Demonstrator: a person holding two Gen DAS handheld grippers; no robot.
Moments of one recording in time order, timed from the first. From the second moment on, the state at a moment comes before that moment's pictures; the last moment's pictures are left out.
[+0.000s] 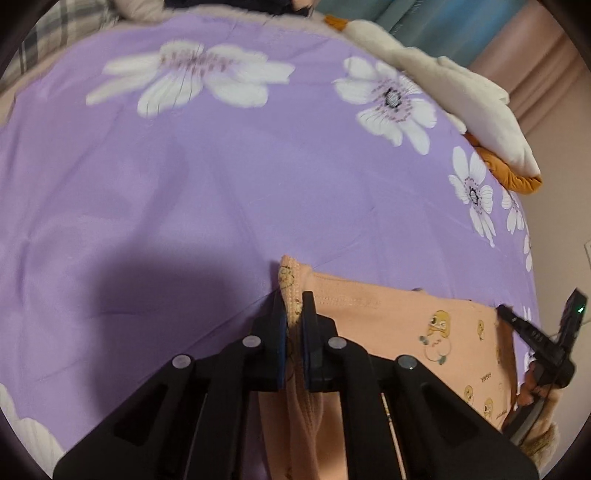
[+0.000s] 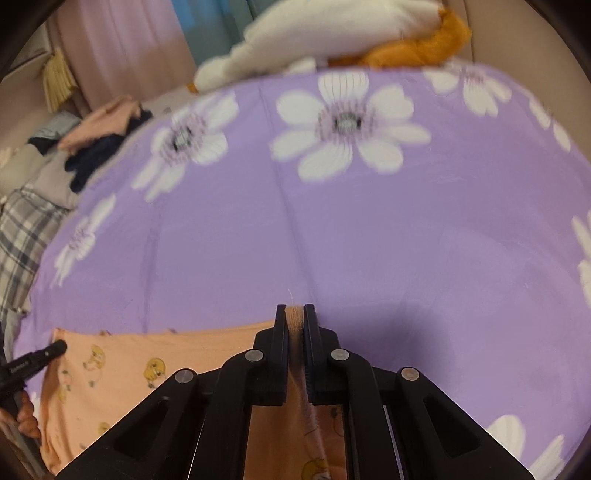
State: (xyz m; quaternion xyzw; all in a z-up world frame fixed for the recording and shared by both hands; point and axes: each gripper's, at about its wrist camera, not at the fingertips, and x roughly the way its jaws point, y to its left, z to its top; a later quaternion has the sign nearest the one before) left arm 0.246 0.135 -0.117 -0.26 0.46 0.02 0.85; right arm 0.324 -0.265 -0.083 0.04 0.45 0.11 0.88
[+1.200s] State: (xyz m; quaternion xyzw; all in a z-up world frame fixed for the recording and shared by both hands) left arm 0.090 0.064 -0.106 -0.30 0.44 0.00 0.84; right arm 0.148 -0.315 -0.091 0.19 0.47 0.11 0.85
